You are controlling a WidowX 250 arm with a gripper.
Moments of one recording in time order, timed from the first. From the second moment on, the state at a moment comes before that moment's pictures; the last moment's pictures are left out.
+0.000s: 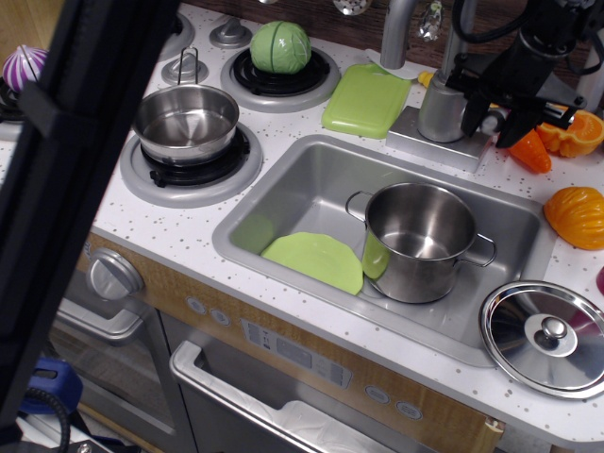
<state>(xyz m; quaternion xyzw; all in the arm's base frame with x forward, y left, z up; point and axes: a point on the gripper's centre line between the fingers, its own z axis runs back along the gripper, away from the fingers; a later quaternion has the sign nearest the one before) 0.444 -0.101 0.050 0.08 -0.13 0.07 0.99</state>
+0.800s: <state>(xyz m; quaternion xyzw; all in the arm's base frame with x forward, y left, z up) 0.440 -0.104 0.032 0.05 -0.13 0.06 0.99</state>
